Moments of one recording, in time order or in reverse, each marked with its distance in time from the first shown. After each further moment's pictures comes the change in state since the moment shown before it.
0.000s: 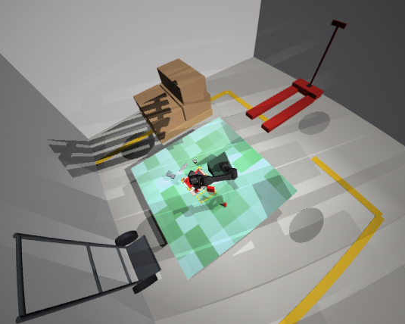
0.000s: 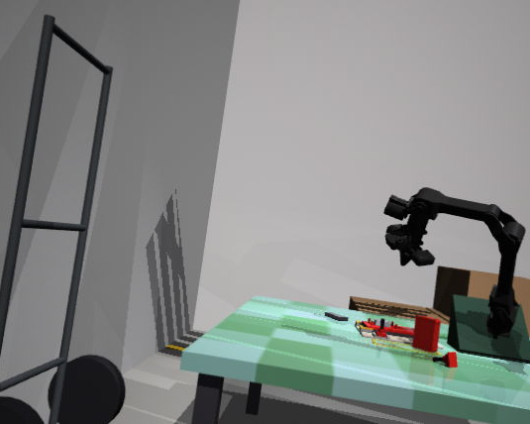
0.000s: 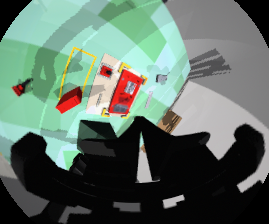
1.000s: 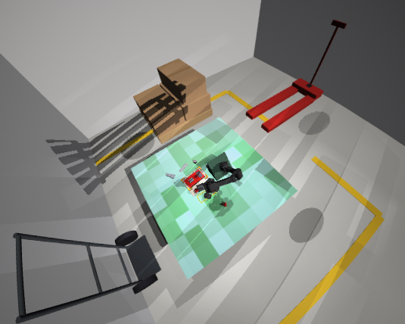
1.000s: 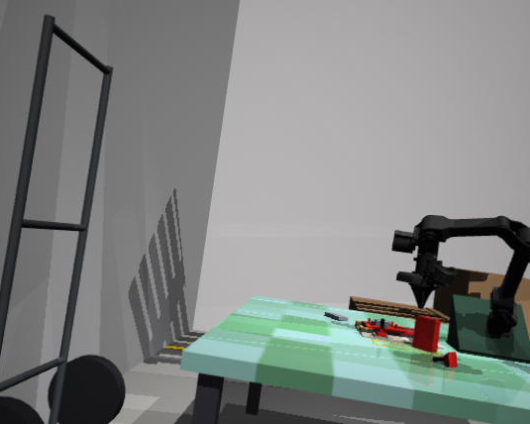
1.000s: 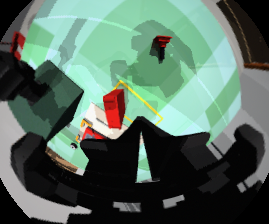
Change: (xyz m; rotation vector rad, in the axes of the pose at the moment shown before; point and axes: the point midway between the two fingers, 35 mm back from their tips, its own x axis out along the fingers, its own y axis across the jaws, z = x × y) arm 0.019 0.161 0.042 -1.711 -0.659 0.191
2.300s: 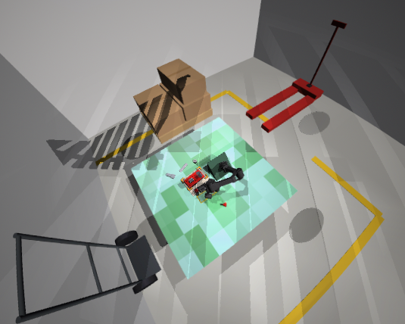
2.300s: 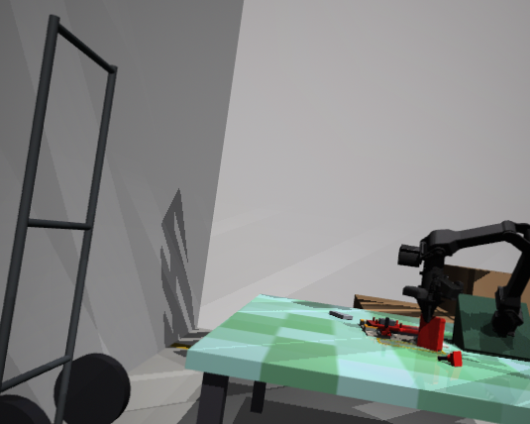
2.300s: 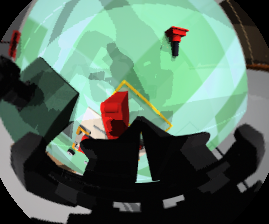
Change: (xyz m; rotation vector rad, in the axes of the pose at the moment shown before) arm 0.044 0.014 0.000 -0.006 -0.005 0.000
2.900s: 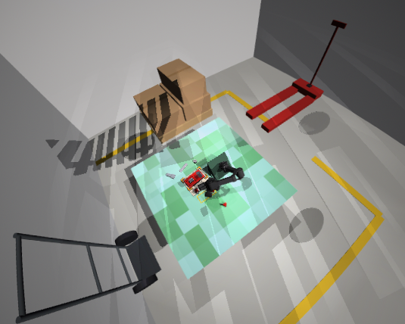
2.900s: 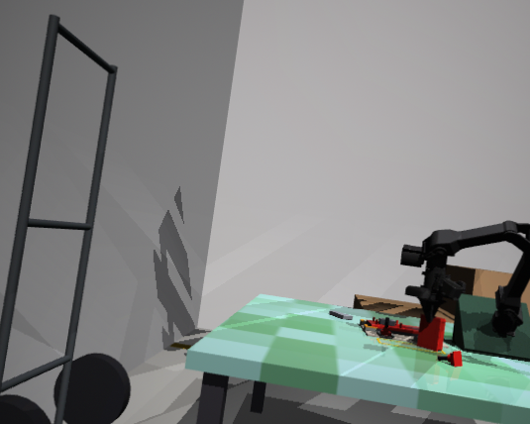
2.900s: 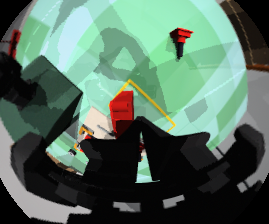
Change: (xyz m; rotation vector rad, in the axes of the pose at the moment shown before) arm 0.000 0.013 -0.001 -0.001 0.000 -0.002
